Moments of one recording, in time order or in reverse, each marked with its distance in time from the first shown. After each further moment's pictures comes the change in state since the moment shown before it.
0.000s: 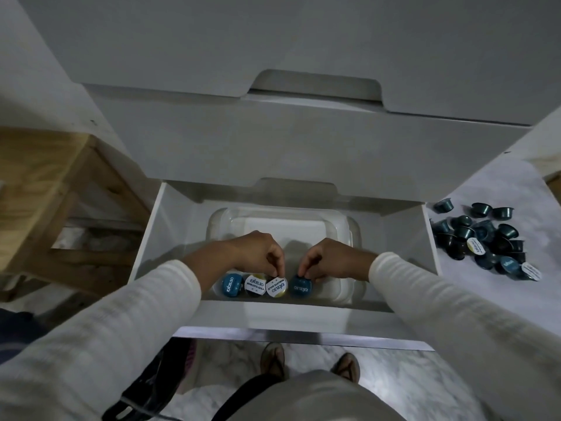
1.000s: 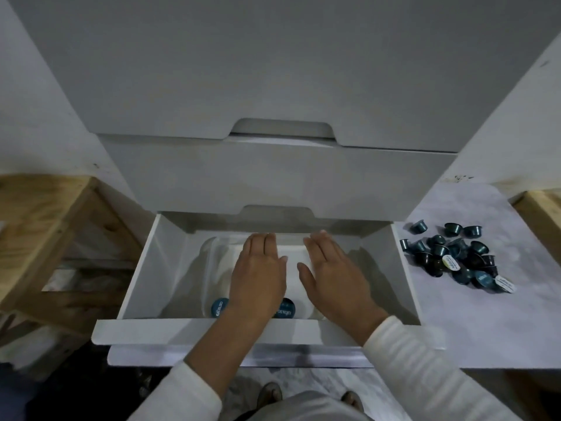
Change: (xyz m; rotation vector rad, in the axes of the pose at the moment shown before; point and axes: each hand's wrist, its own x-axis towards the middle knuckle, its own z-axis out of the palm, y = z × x) left_hand -0.033 0.078 0.041 0.216 0.859 -0.211; right_hand -0.062 -0.014 0.031 -0.688 0.939 -0.251
